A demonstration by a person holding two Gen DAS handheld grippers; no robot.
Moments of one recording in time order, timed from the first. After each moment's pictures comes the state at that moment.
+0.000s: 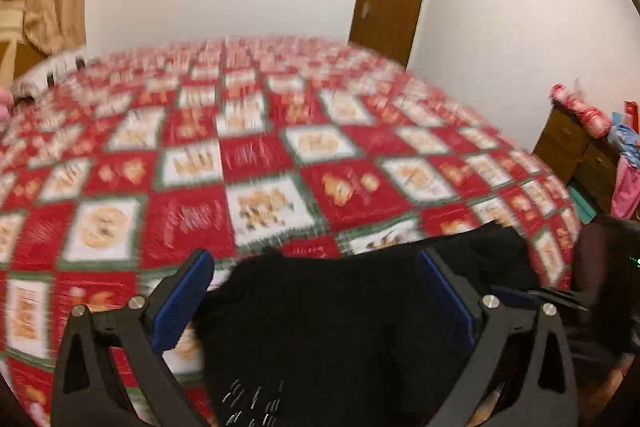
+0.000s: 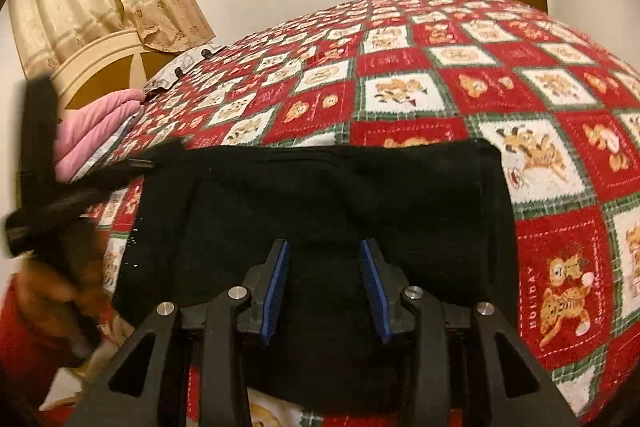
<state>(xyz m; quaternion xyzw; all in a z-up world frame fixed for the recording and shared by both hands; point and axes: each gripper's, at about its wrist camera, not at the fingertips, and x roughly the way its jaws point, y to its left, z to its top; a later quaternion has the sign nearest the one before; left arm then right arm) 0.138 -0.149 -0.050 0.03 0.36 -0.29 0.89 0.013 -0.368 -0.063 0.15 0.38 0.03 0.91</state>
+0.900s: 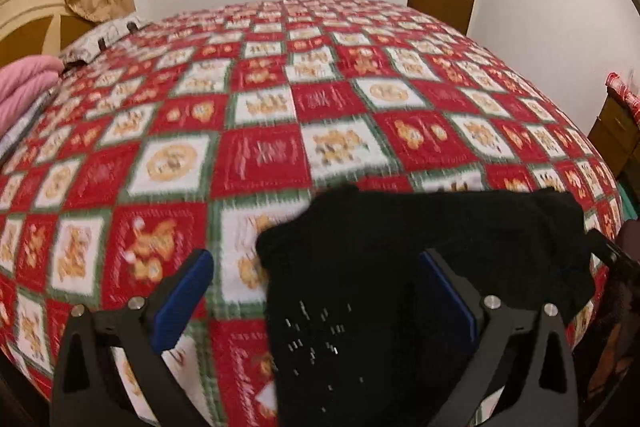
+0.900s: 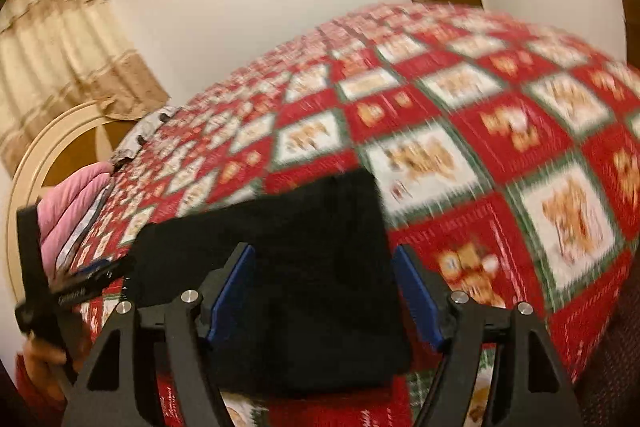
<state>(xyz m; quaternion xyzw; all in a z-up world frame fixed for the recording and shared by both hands) 0.119 -0.115 -0.055 0.05 0.41 -0.19 0.89 -0.023 -0.429 -0.053 0.23 0.33 -0.07 0.91</state>
